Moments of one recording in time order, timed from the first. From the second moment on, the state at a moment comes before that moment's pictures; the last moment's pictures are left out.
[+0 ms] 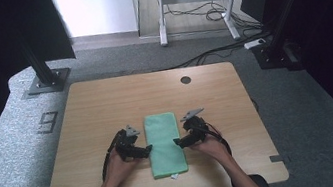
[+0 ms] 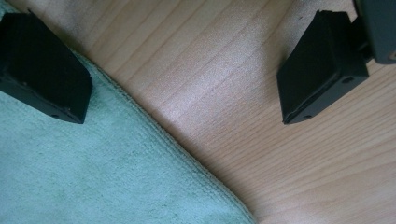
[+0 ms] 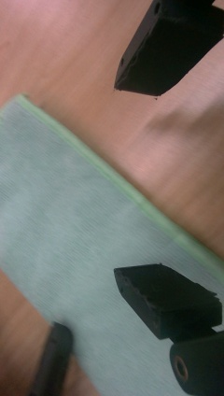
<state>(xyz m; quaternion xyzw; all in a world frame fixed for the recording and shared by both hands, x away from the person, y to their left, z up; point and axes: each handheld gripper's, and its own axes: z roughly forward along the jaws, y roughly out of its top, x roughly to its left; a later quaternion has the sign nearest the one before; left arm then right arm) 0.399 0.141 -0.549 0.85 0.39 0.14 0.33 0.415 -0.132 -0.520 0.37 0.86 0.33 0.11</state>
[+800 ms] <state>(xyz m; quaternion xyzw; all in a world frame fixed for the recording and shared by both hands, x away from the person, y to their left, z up) 0.399 0.141 -0.549 0.85 0.39 0.14 0.33 0.500 -0.106 -0.509 0.37 0.86 0.32 0.14</state>
